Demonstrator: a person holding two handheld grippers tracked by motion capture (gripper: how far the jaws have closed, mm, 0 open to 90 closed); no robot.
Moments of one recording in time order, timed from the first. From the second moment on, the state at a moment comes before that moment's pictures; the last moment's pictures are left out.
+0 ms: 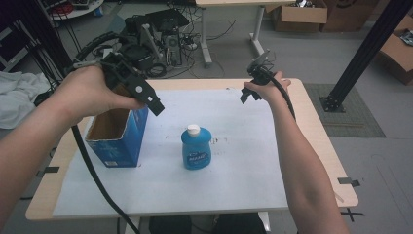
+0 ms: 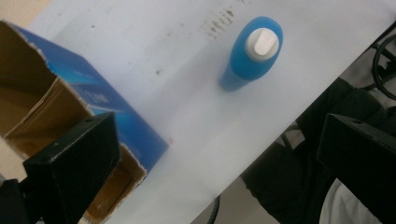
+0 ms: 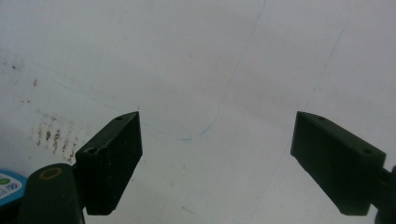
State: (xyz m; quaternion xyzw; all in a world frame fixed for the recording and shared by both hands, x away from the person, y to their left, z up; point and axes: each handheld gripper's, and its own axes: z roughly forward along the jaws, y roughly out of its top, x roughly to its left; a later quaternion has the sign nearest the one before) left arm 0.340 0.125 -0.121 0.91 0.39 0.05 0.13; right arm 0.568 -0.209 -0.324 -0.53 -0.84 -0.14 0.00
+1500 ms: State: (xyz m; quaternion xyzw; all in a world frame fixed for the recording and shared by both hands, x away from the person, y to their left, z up) left arm 0.356 0.043 -0.198 0.96 0.25 0.03 0.10; right arm 0.561 -0.216 -0.320 -0.52 -0.84 -0.15 0.01
